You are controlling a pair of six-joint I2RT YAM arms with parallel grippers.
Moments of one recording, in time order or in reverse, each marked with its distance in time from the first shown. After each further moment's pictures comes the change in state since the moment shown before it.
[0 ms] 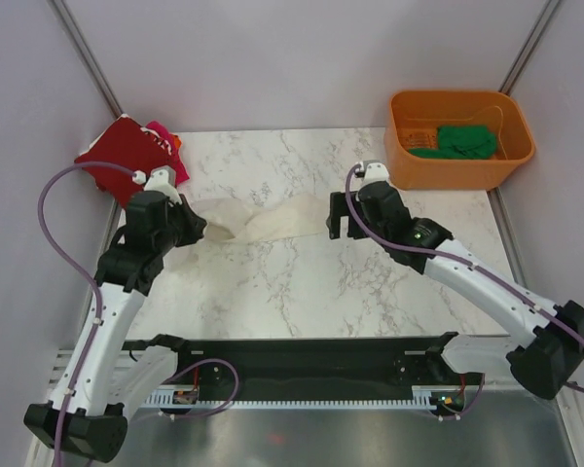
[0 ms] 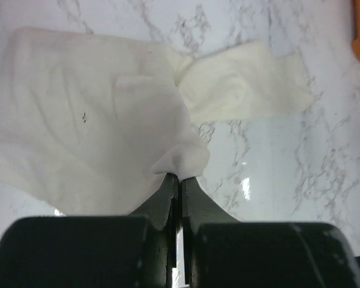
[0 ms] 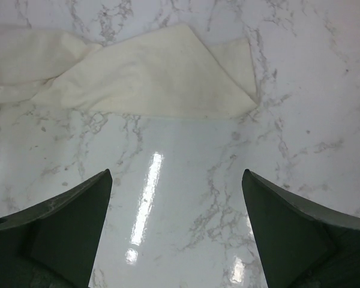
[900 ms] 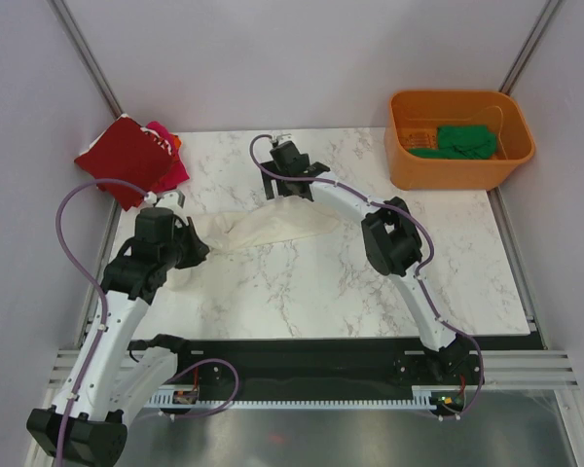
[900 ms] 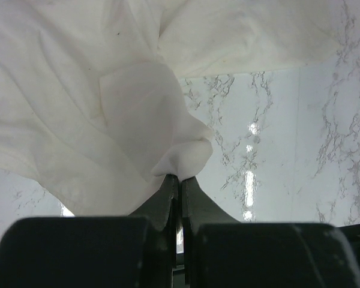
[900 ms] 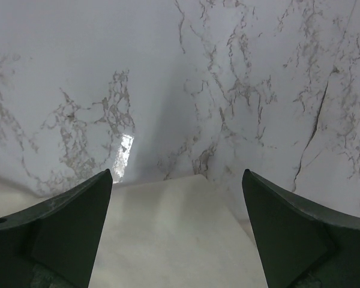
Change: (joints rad) left arm 0.000 -0.082 -0.137 -0.140 0.037 0.023; right arm -0.017 1.231 1.060 0.021 -0.033 -0.116
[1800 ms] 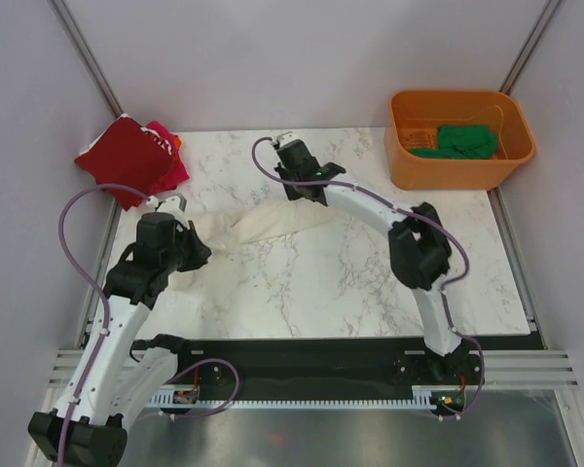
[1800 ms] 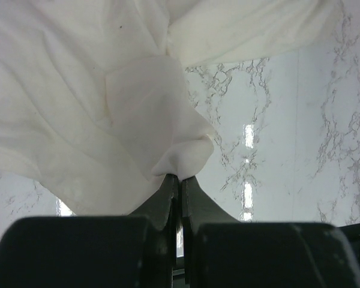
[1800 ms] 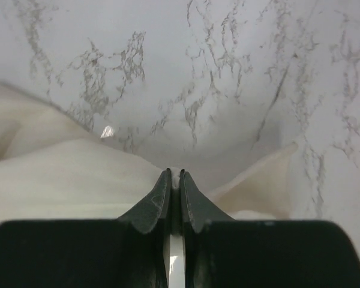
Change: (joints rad) left arm 0.000 -0.026 -0.061 0.043 0.015 0.000; right arm 0.026 -0.150 -0.123 -0.034 0.011 -0.134
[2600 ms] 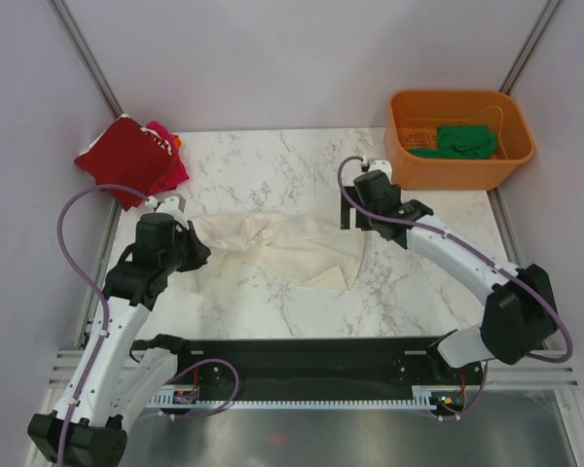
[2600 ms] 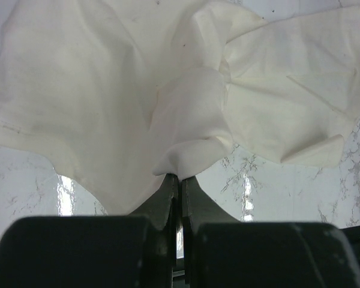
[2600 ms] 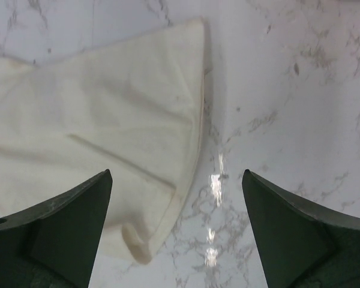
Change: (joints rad) left arm 0.000 -0.012 0.000 0.002 -0.010 0.000; right arm -0.101 -0.903 -0.940 -0.031 0.098 0.249
